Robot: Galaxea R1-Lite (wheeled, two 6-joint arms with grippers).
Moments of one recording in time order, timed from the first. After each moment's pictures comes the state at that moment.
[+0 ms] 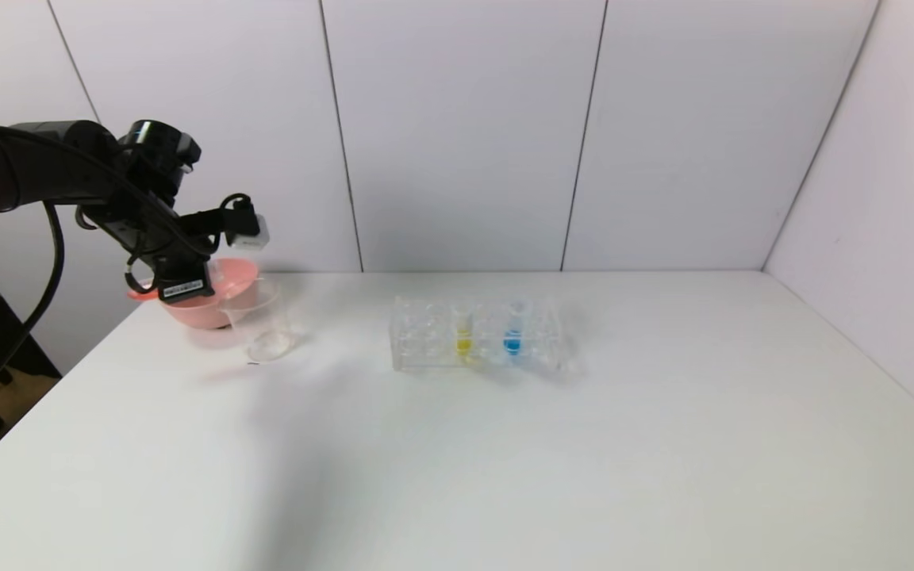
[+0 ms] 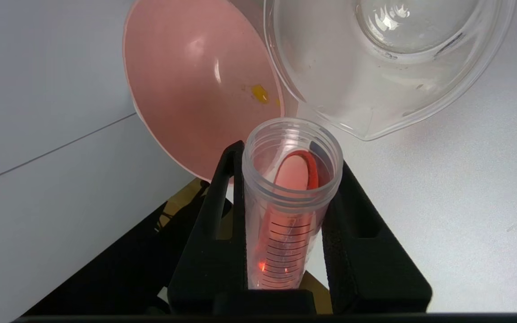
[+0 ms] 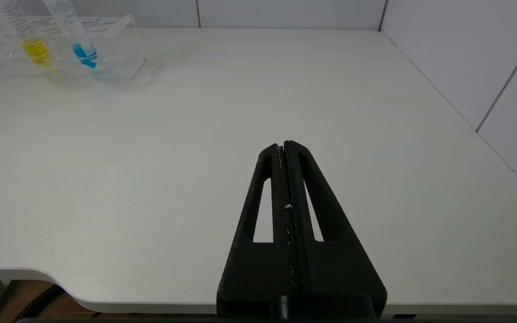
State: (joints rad) left arm 0.02 2.15 -2.03 0.76 0.12 1.17; right arm 0.00 0.00 0.00 0.00 0.00 0.00
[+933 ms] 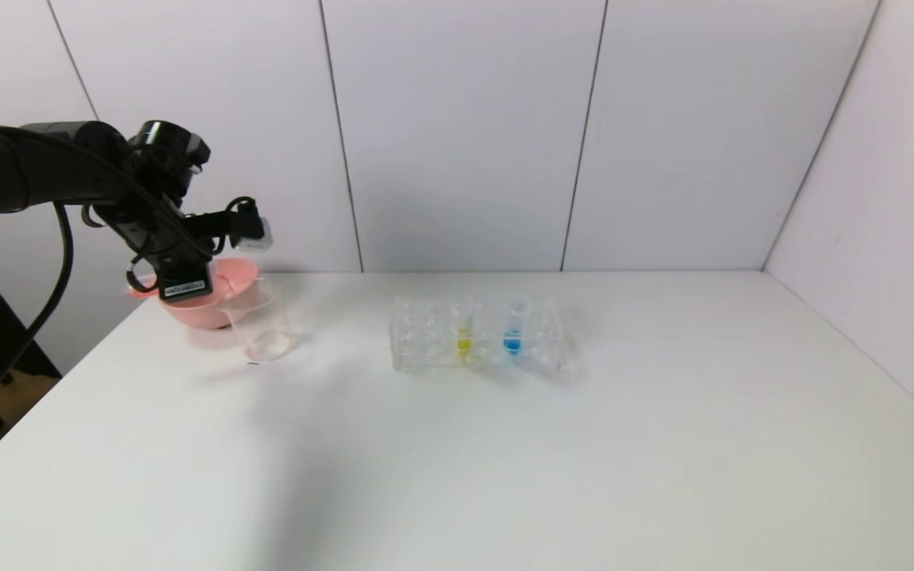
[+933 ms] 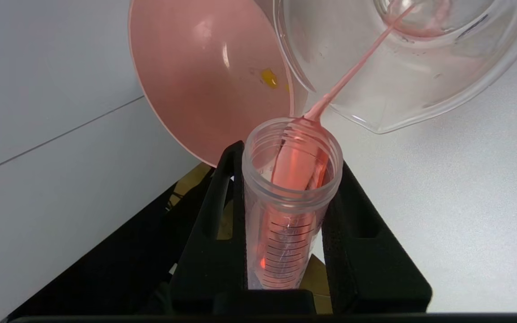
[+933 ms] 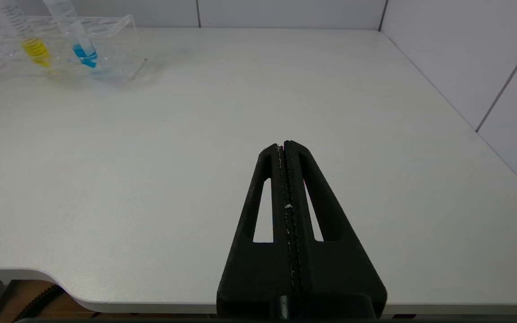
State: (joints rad) left arm 0.00 2.16 -2.03 0.76 0.20 1.17; right arm 0.00 0.00 0.00 0.00 0.00 0.00
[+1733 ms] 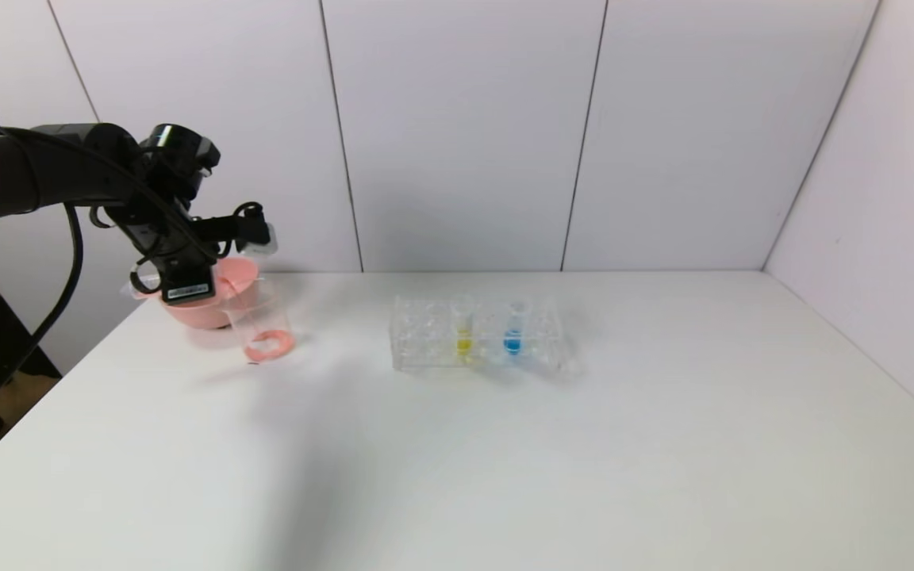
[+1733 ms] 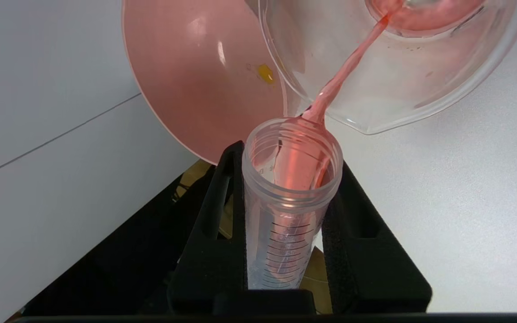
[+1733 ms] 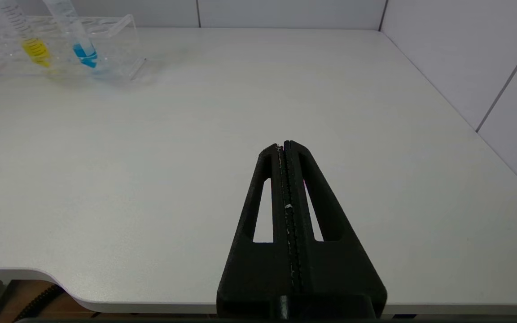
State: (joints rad) left arm -0.02 2.17 -2.03 0.78 0.25 1.18; right arm 0.00 0.00 0.00 0.00 0.00 0.00
